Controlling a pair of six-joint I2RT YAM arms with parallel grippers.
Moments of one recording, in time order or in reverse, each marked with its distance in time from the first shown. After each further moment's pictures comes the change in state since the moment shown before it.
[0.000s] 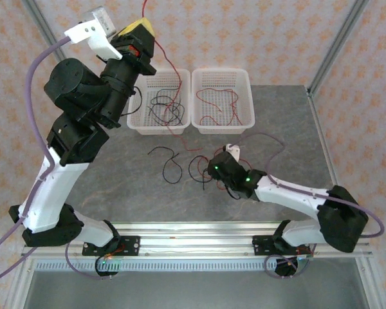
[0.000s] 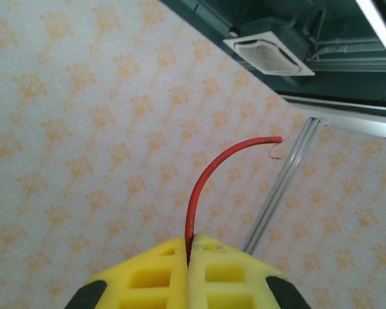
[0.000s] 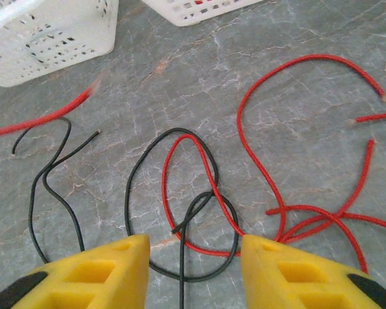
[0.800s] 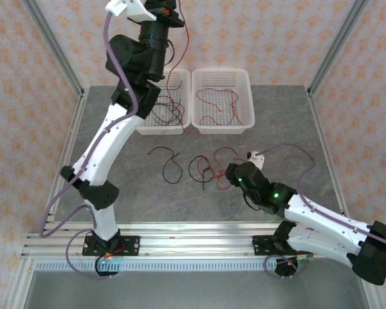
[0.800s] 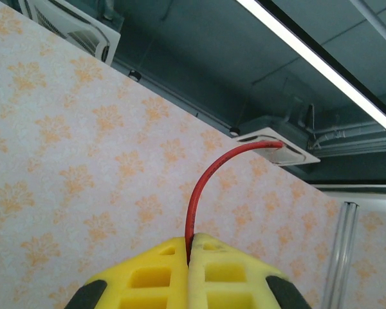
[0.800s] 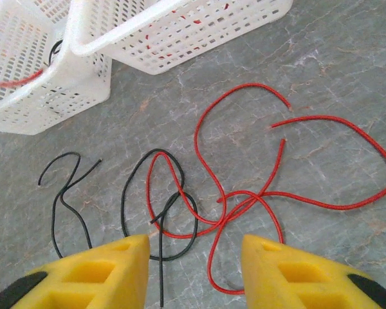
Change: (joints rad) left arm 0.183 0.456 0.260 0.566 0.063 0.146; right arm 0.000 -0.383 -0.123 -0.179 0.085 0.089
